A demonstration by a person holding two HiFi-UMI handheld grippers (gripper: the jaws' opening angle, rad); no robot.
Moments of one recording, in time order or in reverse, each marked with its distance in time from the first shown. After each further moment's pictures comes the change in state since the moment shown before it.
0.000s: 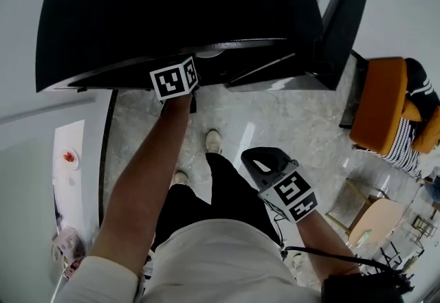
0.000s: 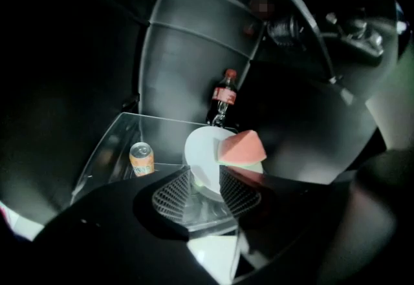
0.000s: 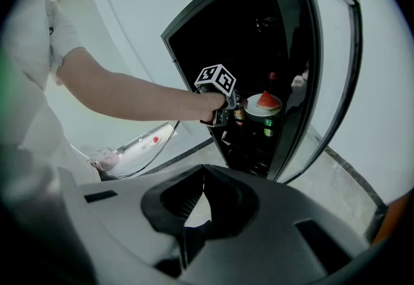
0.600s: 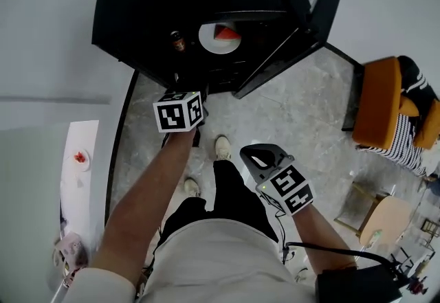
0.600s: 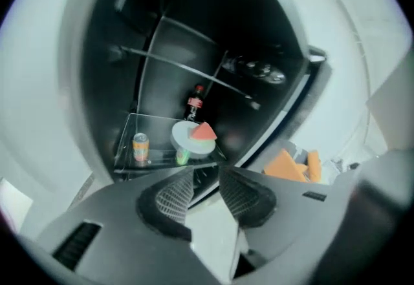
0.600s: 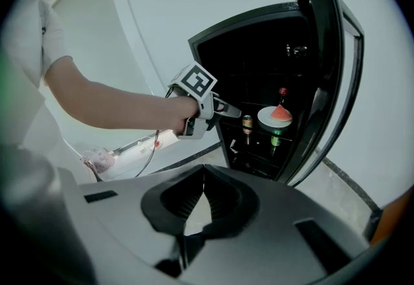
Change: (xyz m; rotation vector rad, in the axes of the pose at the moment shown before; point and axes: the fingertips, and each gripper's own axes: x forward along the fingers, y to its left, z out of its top) left arm -0.144 -0.029 -0.037 0.052 0.025 -0.200; right arm -0.002 0.075 0.009 -0.051 -0.072 -0.065
